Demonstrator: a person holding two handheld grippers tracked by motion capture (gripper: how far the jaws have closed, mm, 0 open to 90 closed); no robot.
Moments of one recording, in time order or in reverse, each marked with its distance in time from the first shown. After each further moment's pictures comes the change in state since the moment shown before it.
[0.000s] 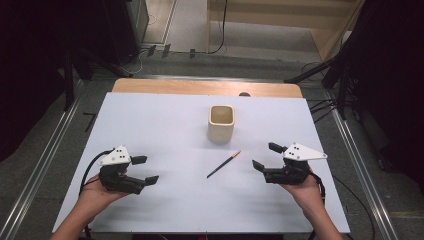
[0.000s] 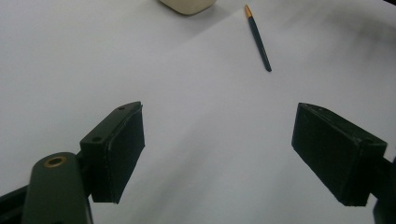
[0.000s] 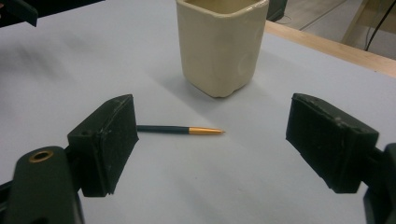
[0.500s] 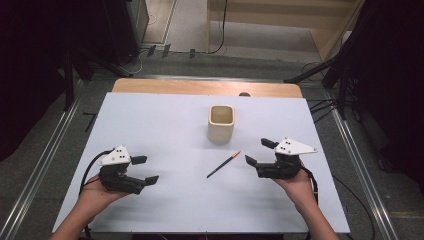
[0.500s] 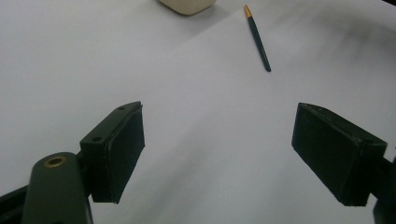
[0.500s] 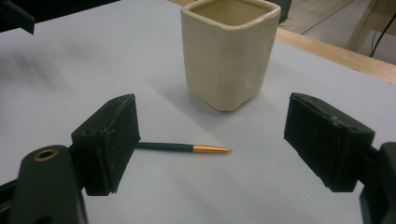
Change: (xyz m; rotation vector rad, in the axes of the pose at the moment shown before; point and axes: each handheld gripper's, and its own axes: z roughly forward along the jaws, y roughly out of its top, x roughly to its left) left arm 0.000 0.000 0.000 -0.002 -0.002 -0.001; right arm 0.003 0.010 0.018 -0.008 0.008 -0.001
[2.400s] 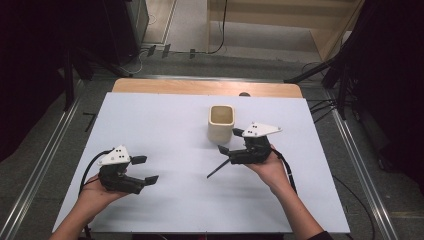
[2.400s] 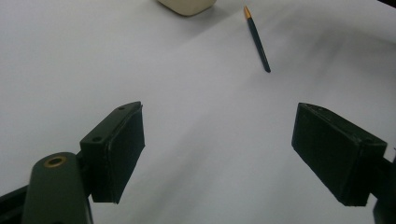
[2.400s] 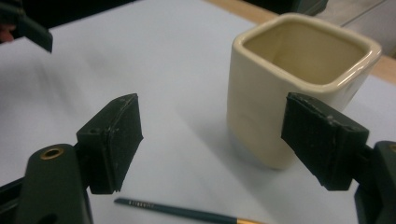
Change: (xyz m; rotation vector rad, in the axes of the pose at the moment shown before) left arm 0.000 0.000 0.000 -0.005 -0.005 -0.001; right arm 0.021 0.047 0.064 0.098 0.112 -0.040
